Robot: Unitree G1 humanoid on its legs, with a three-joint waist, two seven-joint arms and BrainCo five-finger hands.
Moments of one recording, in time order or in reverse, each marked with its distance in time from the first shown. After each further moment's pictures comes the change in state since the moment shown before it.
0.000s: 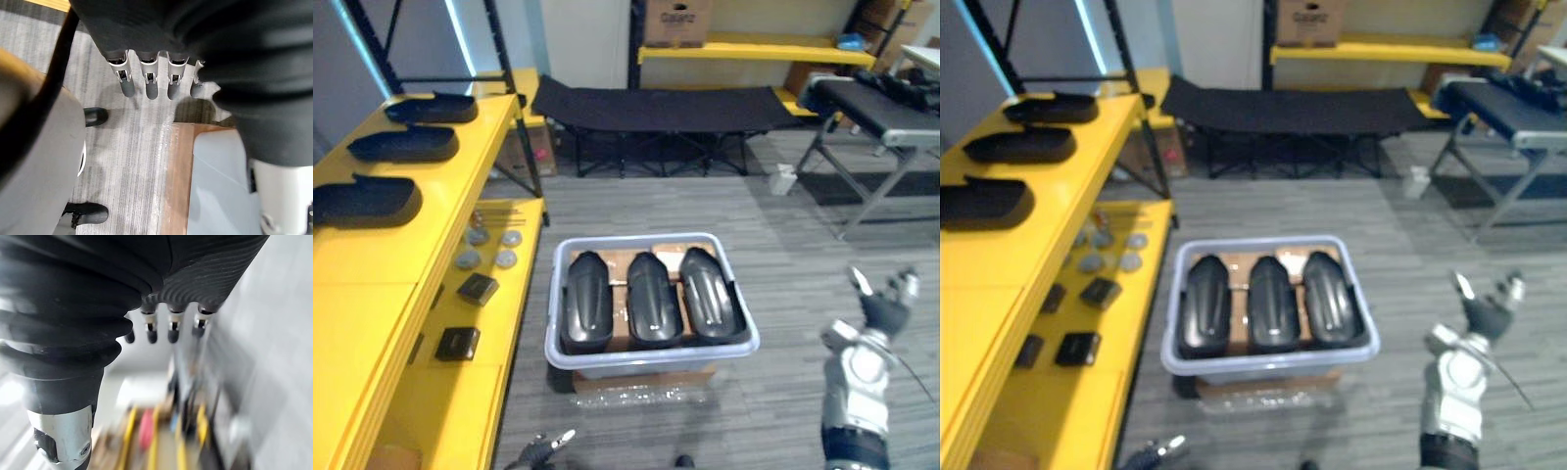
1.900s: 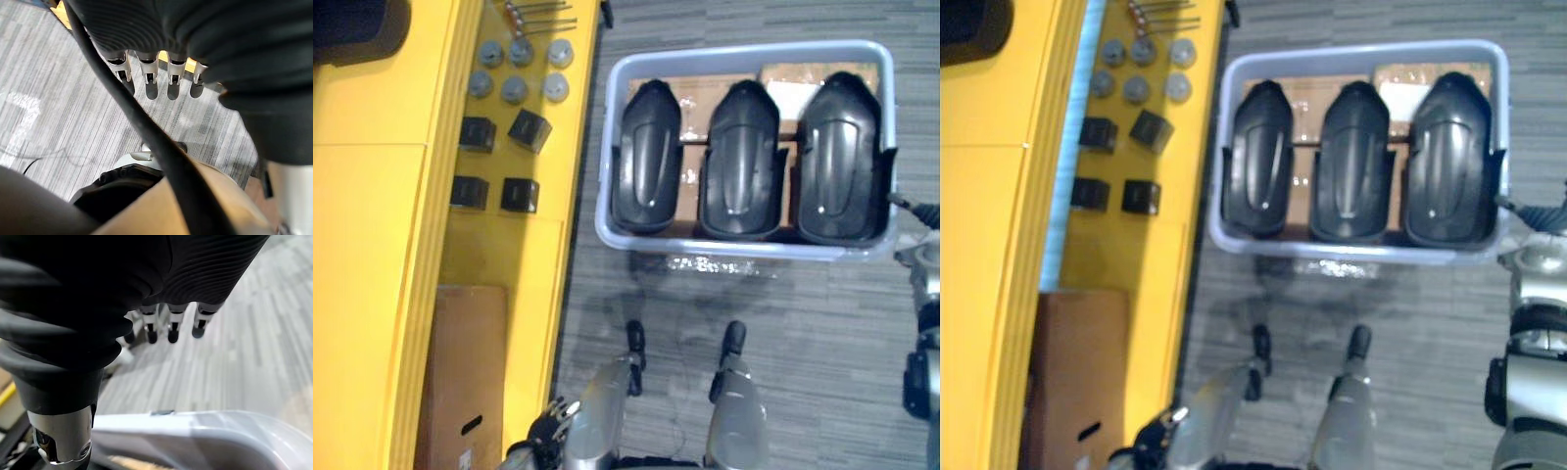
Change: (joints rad) left arm -0.008 0.062 -0.181 -0.127 -0.282 -0.082 -0.117; right arm -0.717 -0.503 0.368 0.666 -0.133 0.194 0.156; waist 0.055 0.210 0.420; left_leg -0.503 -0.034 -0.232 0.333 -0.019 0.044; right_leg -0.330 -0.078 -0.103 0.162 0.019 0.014
